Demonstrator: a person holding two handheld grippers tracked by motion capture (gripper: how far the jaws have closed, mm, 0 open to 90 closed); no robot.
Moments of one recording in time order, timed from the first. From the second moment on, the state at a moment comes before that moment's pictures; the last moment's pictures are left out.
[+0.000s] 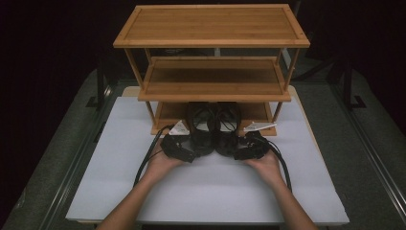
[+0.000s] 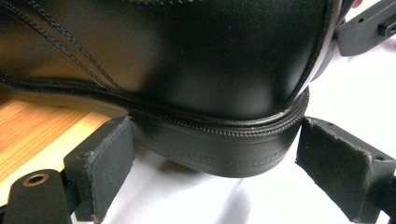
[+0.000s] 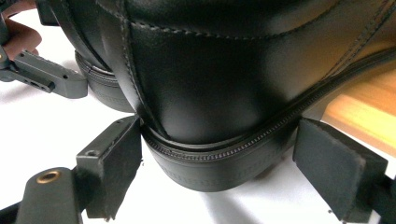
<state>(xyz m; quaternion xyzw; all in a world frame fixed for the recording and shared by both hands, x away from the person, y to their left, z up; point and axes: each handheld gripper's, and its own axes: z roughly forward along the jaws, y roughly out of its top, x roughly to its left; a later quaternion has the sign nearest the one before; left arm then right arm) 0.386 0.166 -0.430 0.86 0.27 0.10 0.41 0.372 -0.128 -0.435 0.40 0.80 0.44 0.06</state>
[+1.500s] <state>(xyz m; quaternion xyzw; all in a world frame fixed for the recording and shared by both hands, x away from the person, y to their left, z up) 0.466 0.156 -0.443 0.86 0.30 0.12 0.39 0.442 -0.119 -0.445 0.46 0.76 0.44 0.11</state>
